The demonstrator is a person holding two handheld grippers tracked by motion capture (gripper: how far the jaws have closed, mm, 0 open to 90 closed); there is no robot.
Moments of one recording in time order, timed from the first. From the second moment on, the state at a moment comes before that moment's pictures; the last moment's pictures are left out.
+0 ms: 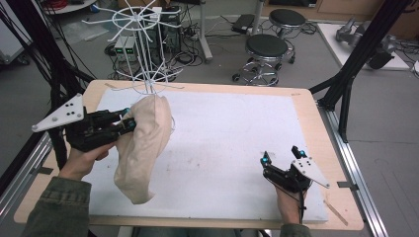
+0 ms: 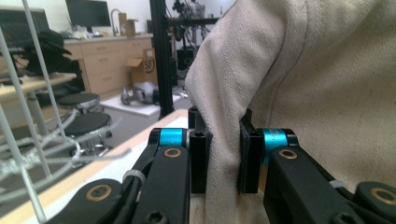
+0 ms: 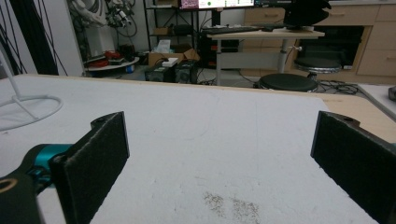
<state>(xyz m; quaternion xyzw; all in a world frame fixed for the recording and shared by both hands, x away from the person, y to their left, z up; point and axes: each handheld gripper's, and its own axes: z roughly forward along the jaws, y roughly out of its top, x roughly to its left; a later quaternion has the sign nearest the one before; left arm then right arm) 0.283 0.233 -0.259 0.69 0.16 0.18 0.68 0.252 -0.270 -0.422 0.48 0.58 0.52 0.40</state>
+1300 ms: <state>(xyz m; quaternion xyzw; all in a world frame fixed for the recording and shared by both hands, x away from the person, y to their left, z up) 0.308 0.288 -0.123 0.63 0.16 0.34 0.68 0.276 -0.267 -0.414 0.45 0.61 0.54 0.38</state>
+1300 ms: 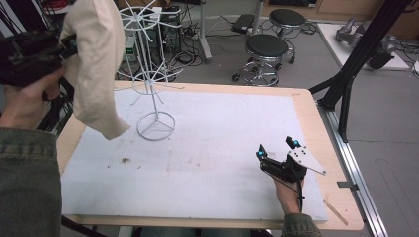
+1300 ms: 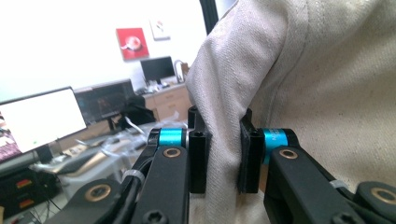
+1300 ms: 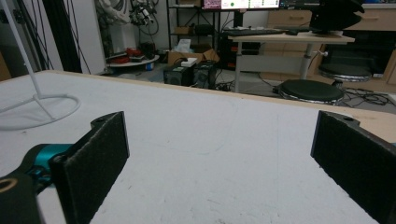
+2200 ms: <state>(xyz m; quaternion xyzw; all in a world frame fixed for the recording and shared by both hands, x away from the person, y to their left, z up) 0.385 0.296 -0.117 0.64 0.27 0.40 0.60 0.274 -0.275 -0.412 0.45 0.61 0.53 0.39</state>
